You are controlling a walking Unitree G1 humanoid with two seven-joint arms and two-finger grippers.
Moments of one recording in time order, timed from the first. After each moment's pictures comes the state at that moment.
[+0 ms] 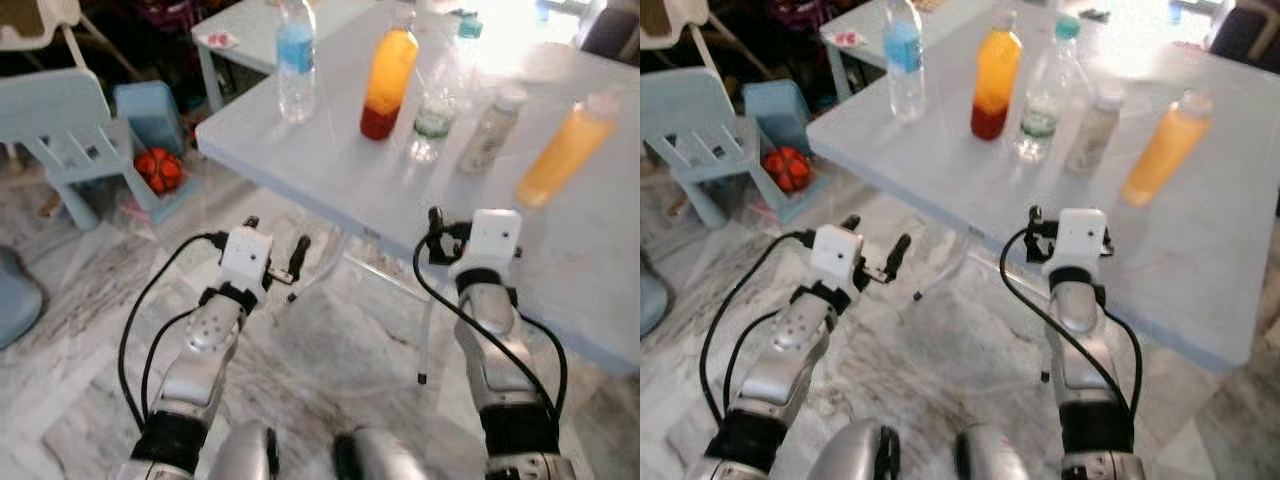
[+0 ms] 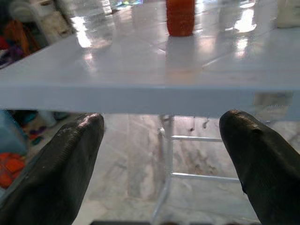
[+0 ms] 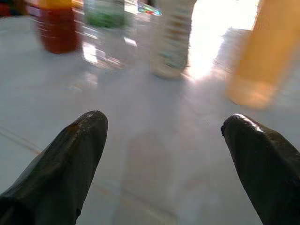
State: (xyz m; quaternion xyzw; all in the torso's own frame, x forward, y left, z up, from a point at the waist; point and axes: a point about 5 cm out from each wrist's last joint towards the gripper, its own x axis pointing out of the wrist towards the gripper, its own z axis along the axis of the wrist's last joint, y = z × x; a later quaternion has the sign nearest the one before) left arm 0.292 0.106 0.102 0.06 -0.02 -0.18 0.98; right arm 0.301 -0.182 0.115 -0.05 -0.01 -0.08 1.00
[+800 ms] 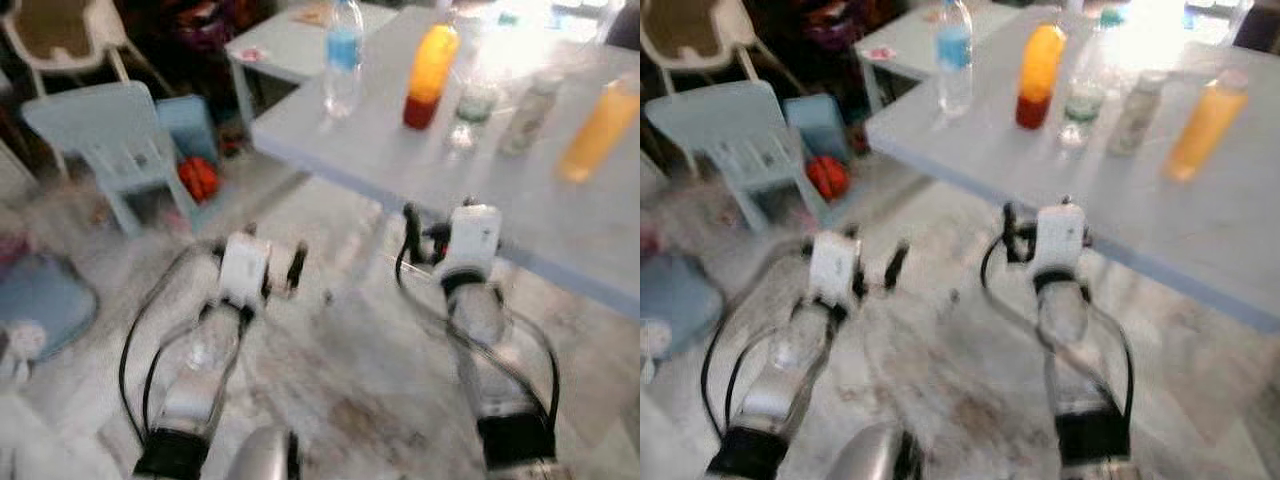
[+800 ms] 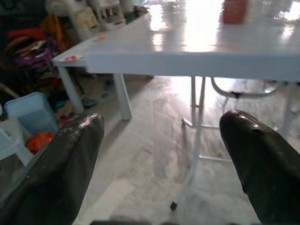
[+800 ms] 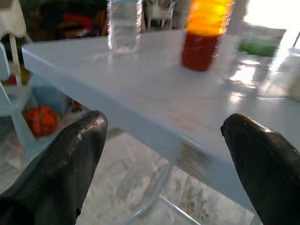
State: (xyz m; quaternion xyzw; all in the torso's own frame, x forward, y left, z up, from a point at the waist) left arm 0.288 0.109 0.099 0.07 -0.02 -0.18 0.98; right arm 0.300 -0.156 0.120 -0.05 -0.04 0.00 1.00
